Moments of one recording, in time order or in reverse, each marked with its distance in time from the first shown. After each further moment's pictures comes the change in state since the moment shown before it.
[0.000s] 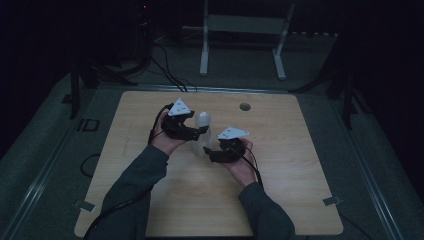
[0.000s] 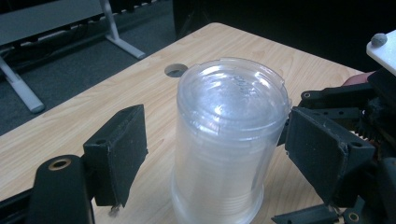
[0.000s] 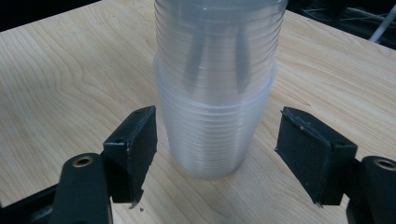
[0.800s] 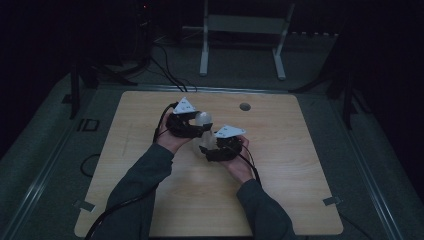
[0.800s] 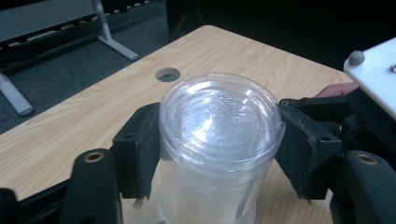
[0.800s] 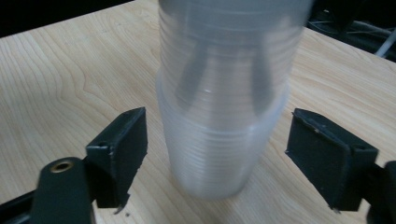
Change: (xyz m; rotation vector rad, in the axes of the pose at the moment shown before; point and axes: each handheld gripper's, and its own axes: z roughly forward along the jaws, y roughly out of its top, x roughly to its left) left arm -0.003 0.006 0.009 -0.006 -0.020 -0.014; right arm 0.000 0.004 0.013 -0.033 0.020 -0.037
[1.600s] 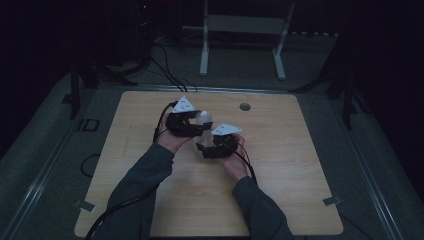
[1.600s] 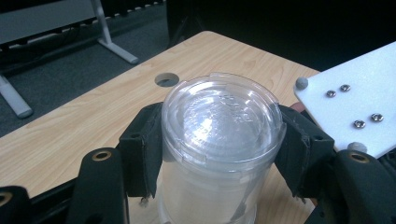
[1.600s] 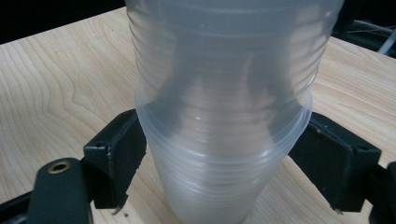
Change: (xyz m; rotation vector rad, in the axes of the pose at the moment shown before) left arm -0.002 0.004 -0.004 -0.018 -0.008 -0.008; right arm -0.004 -0.001 0.019 -0.019 0.002 0.037
